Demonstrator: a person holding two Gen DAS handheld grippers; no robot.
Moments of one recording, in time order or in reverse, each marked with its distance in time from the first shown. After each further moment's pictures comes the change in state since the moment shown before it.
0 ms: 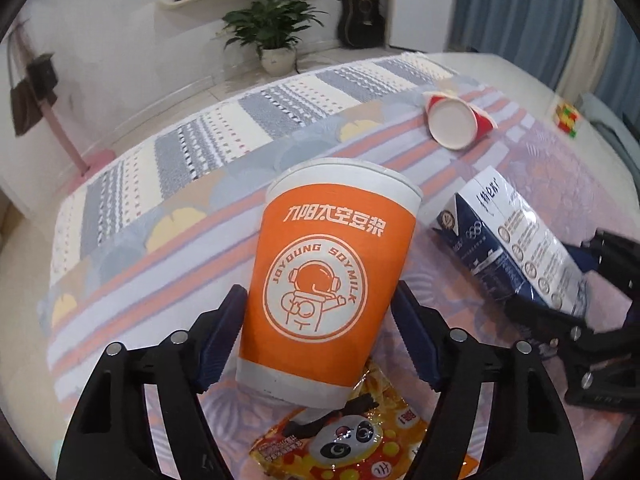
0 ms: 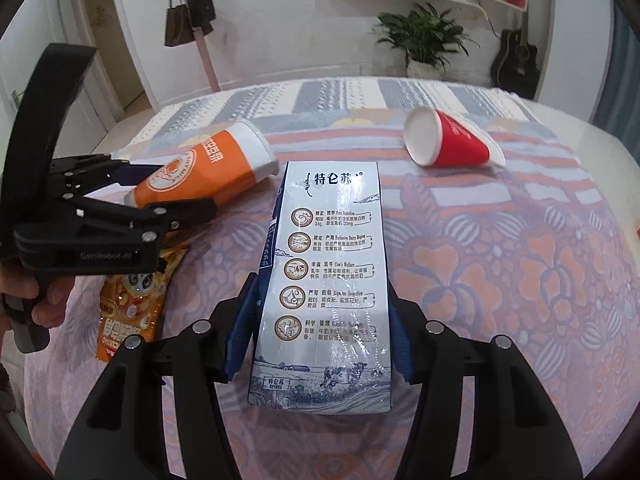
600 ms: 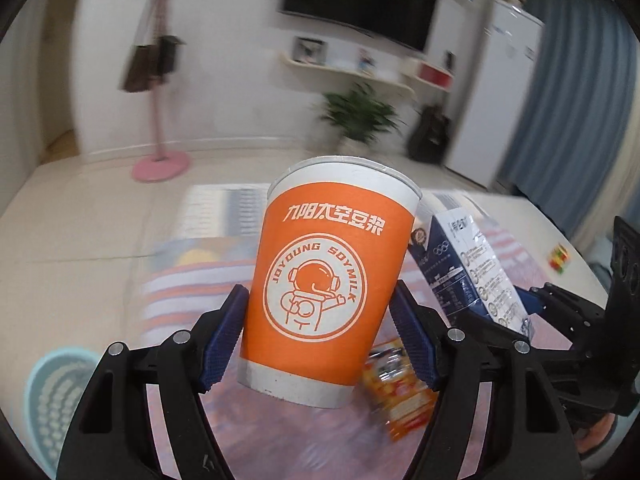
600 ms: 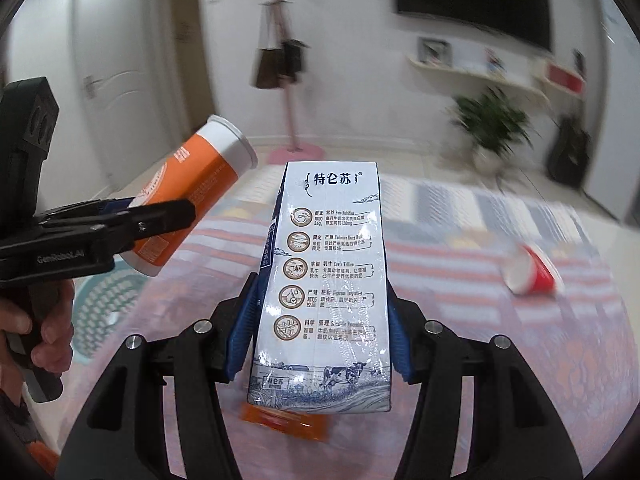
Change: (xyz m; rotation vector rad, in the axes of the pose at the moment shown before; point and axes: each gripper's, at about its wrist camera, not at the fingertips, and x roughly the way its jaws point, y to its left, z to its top) left arm -0.180 0.081 -0.086 -0.378 -0.344 0.096; right arm -0.073 0.128 0.037 -0.217 -0.222 0.177
